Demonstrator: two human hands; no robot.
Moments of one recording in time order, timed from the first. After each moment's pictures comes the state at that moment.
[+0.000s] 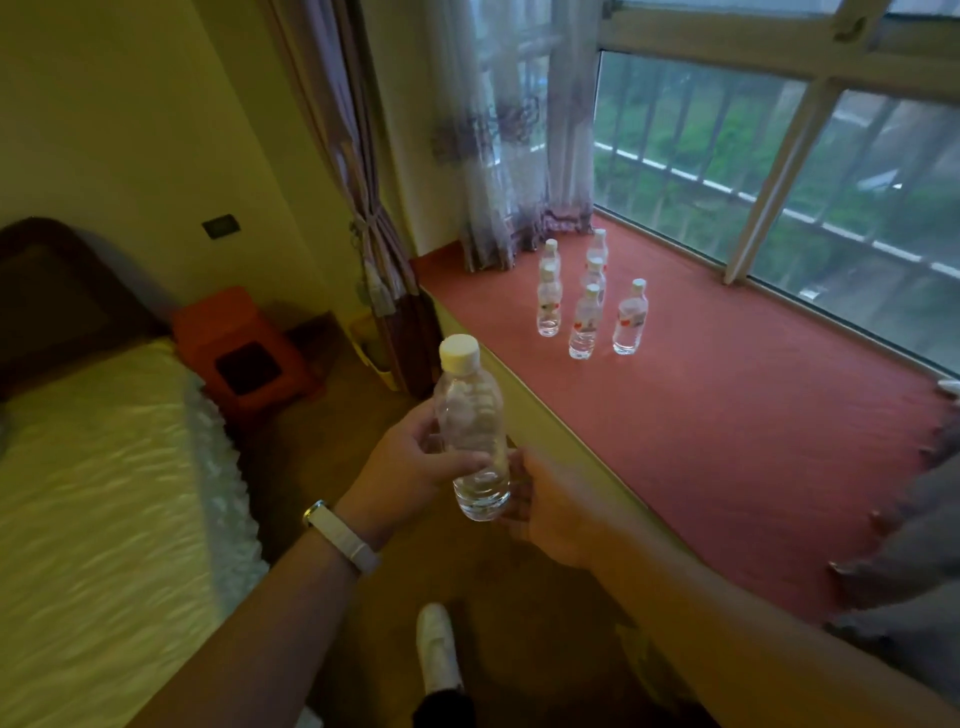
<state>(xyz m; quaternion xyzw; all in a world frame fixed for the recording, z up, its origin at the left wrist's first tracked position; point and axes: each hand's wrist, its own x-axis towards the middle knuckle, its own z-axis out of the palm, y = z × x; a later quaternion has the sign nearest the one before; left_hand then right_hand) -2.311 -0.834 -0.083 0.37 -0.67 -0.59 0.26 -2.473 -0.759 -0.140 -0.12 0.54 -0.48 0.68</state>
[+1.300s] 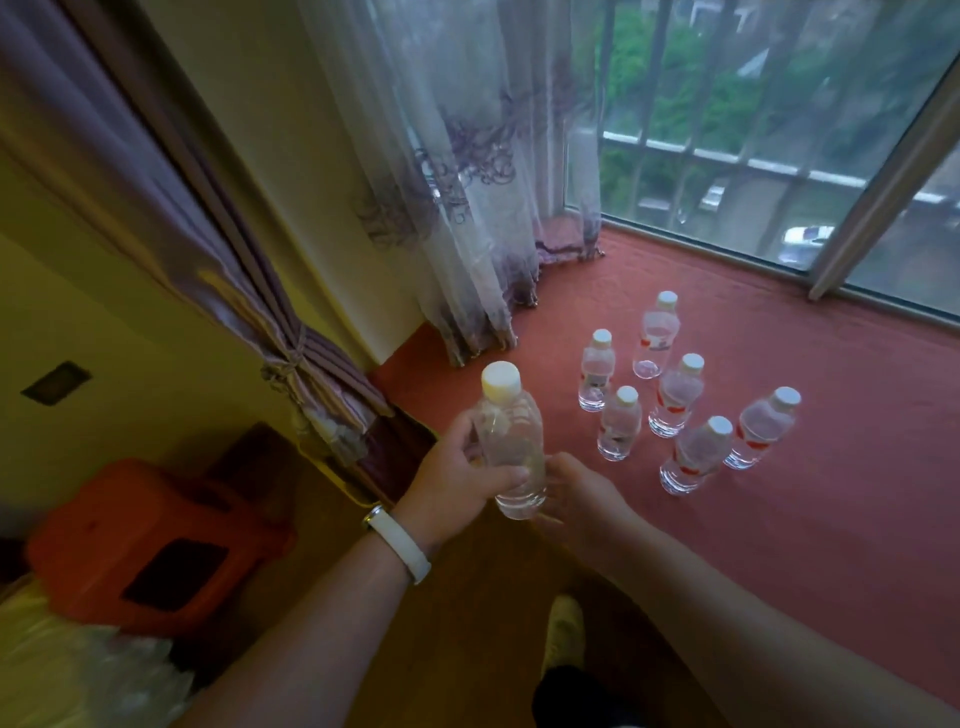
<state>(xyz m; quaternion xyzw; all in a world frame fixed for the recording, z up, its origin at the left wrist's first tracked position) -2.513 -1.388 -0.166 0.35 -0.70 -0.62 0.11 -2.629 -1.278 -0.232 0.04 0.56 -0.59 0.58</state>
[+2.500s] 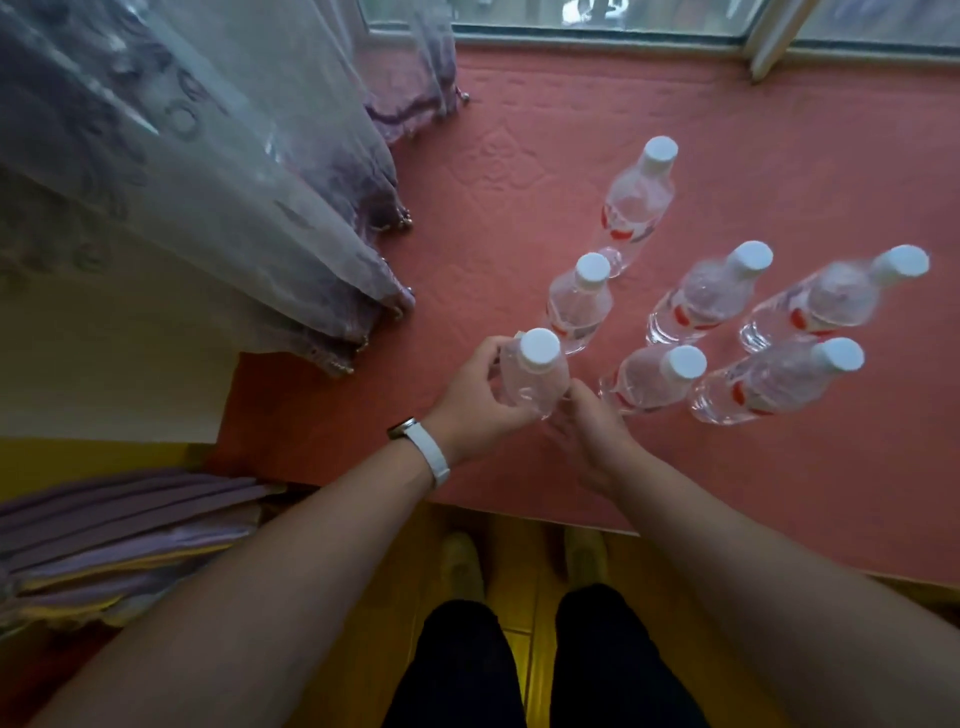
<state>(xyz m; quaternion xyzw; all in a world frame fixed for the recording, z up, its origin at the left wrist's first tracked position) -2.716 -1.573 -0.396 0.16 -0.75 -0.63 -0.12 -2.748 -1.426 -0.434 0.26 0.55 -0.69 0.39</state>
